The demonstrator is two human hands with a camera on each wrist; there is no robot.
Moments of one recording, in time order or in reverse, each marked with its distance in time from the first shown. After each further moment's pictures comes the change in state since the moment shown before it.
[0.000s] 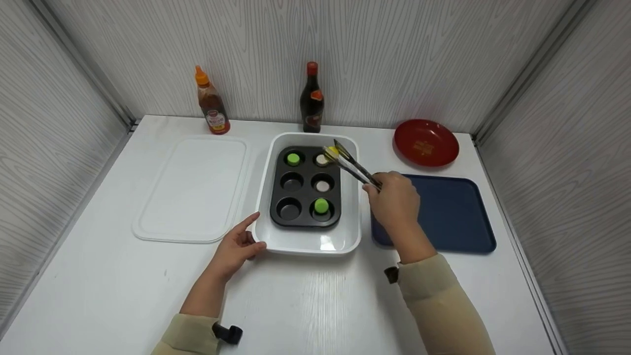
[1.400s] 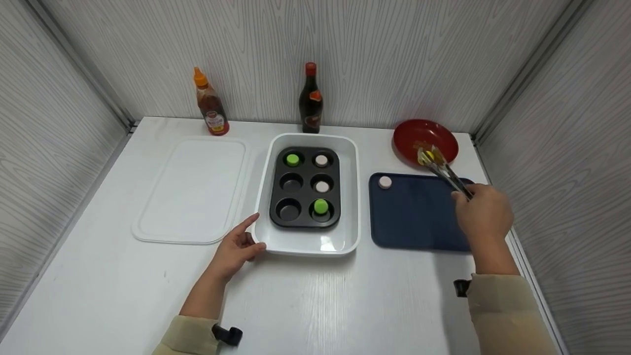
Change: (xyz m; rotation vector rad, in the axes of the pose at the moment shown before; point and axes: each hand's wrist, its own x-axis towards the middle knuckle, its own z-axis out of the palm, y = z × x) left_hand -0.001 0.000 0.000 0.014 0.001 0.028; right_hand -0.016 0.129 -0.086 -0.175 0.014 0.259
